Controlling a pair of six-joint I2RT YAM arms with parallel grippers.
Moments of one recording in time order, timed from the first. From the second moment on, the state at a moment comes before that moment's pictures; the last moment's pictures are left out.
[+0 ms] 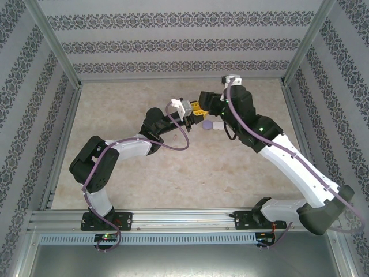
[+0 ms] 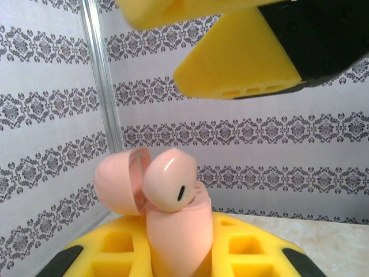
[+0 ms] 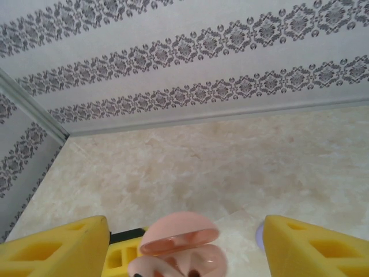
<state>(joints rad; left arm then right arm) -0.61 1.78 1.01 1.05 0.55 0.00 0.64 1.23 1.37 -0.52 0.29 0.51</state>
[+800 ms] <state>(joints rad) -0.61 1.78 1.01 1.02 0.58 0.00 0.60 1.28 1.36 -0.48 -0.06 0.58</state>
